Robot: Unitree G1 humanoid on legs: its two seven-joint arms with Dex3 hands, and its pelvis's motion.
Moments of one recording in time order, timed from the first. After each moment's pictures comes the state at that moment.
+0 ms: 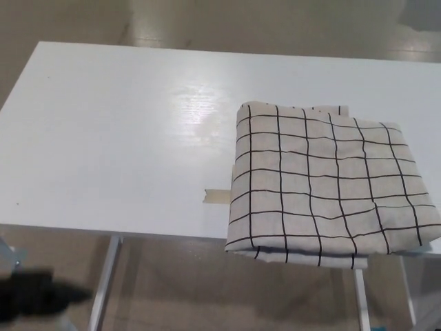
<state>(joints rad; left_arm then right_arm) 0.42 0.45 0.48 -0.31 0.03 -0.09 -0.89 0.48 -0.09 -0.28 0.09 0.04 -0.36 0.07</state>
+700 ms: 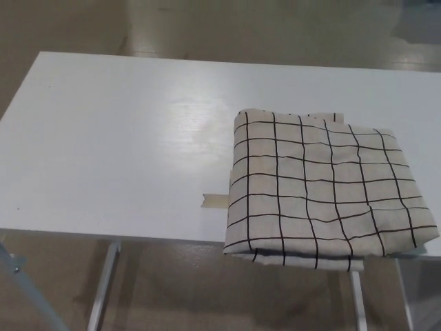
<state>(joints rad) 0.42 0.28 0.49 0.39 -0.06 -0.20 -0.83 0.52 -0.04 -0.30 0.21 0.10 -0.37 0.08</state>
